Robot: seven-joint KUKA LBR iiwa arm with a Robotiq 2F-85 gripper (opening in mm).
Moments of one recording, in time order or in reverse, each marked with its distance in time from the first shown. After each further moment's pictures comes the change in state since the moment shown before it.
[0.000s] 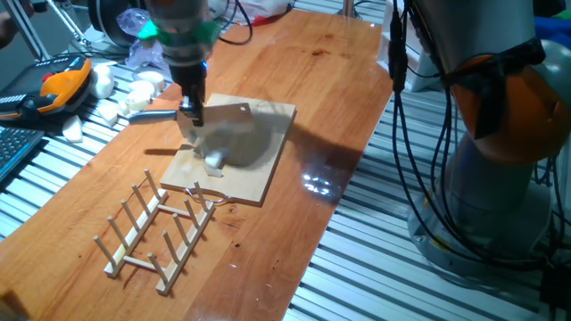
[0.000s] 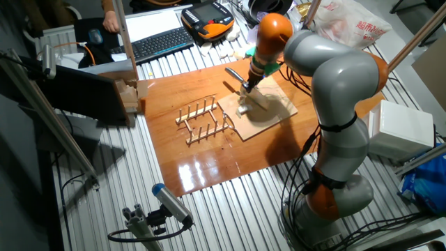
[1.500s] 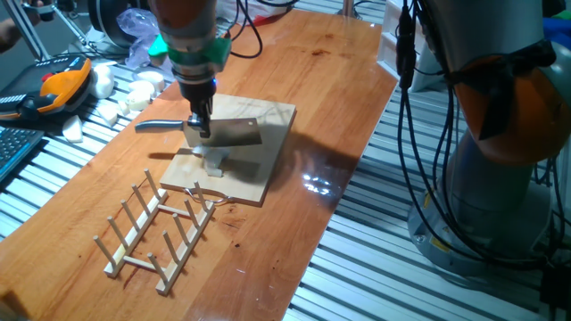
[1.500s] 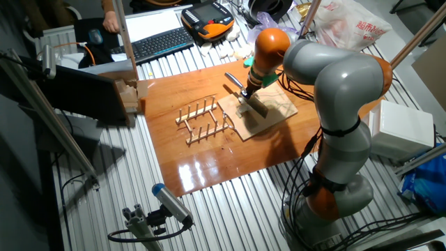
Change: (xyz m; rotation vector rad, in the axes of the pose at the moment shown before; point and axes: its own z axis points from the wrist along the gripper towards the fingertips) arm 0.022 0.000 0.041 0.047 -0.071 -0.010
